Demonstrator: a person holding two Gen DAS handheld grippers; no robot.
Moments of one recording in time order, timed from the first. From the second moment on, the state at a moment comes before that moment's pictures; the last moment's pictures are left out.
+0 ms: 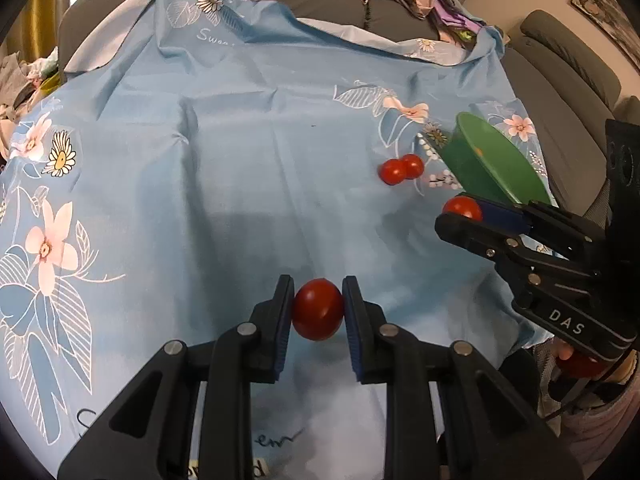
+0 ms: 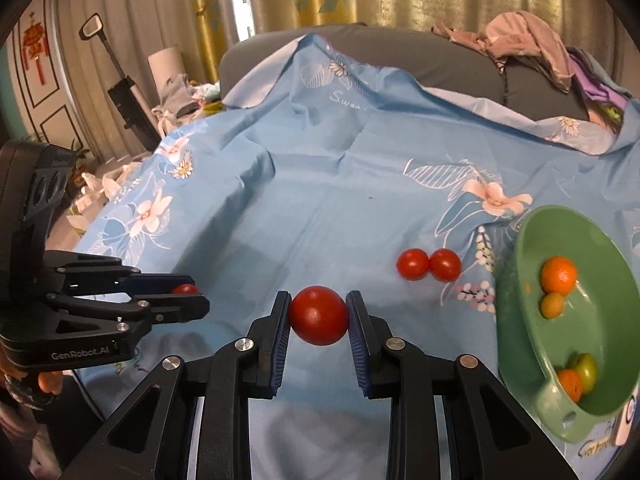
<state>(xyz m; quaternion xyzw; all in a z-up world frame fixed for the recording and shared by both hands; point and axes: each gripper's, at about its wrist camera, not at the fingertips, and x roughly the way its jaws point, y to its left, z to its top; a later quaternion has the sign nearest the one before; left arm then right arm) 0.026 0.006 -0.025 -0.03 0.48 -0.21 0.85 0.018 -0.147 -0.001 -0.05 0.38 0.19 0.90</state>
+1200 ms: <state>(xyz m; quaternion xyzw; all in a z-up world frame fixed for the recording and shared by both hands) 0.034 -0.105 0.033 0.04 0.42 -0.30 0.85 -0.014 -0.237 0.030 0.03 0.32 0.12 0.94</state>
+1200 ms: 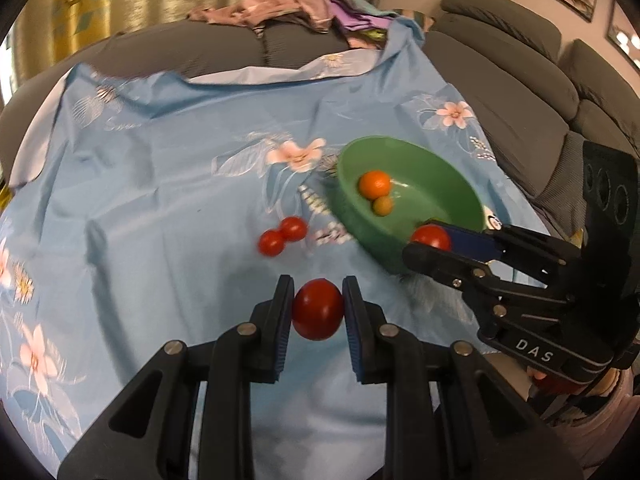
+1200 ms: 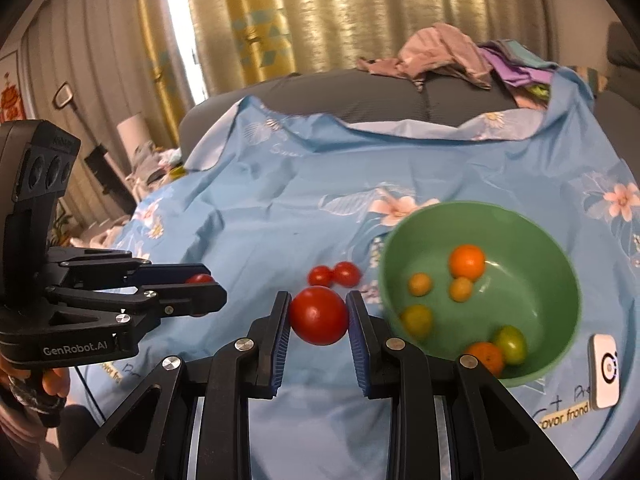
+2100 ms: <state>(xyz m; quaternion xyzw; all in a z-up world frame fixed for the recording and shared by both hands) 0.079 -0.240 0.015 0.11 0.43 -0.39 0.81 -0.002 -0.335 0.010 0.10 0.33 0.03 0.94</state>
